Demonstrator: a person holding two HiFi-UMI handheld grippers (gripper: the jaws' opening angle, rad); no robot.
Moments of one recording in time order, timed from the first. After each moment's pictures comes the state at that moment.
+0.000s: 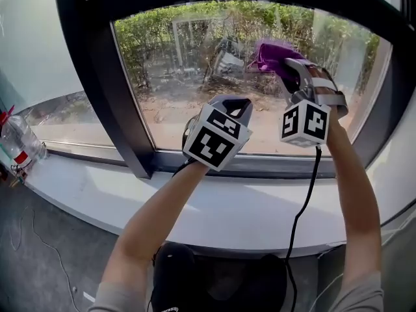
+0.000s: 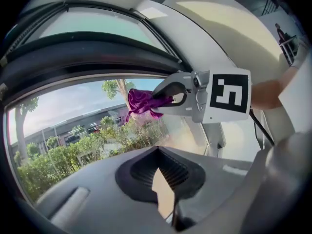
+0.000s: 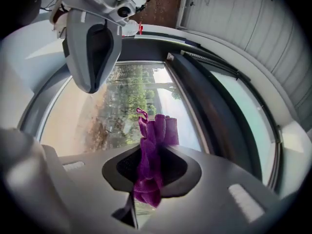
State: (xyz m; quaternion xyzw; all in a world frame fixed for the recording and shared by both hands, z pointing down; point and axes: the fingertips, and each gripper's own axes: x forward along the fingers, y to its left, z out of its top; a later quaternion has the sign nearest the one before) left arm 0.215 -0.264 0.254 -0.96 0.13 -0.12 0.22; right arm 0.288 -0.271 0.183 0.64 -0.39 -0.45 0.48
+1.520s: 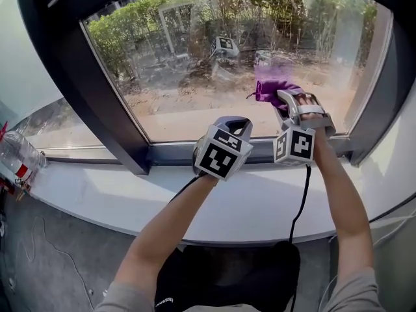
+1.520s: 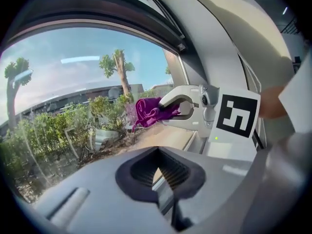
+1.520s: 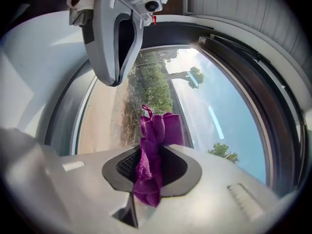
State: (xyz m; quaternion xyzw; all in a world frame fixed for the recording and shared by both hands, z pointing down) left arm 0.251 -0.267 0.391 -0.97 0.10 -0.19 0.14; right arm 0.333 -0.278 0.366 0.62 -0.44 -0.36 0.54
